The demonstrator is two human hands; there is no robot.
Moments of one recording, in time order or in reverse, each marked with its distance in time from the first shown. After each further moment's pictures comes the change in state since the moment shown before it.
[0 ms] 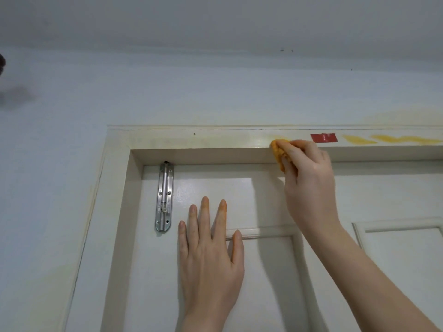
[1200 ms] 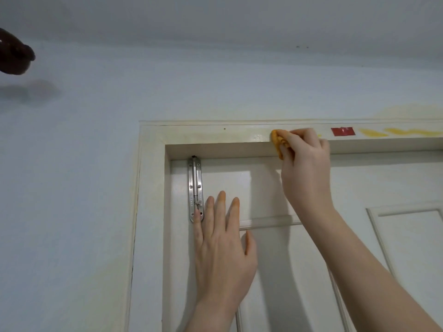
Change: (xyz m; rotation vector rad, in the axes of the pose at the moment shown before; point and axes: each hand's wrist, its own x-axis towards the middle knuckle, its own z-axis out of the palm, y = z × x) left_hand 0.004 -0.042 -0.040 -0.095 -0.103 0.077; right_hand 0.004 -0.067 0.030 -0.097 0.016 0.086
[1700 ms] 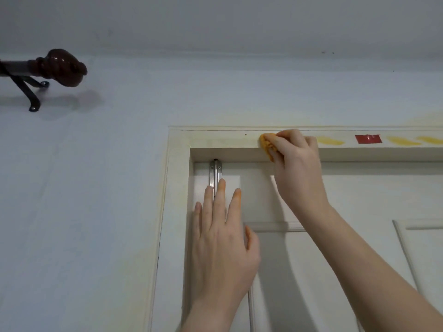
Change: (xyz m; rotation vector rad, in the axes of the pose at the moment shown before) left_hand 0.000 -0.002 -0.054 0.103 0.127 -0.046; right_hand 0.006 -0.033 0.016 0.066 -0.074 -0.174
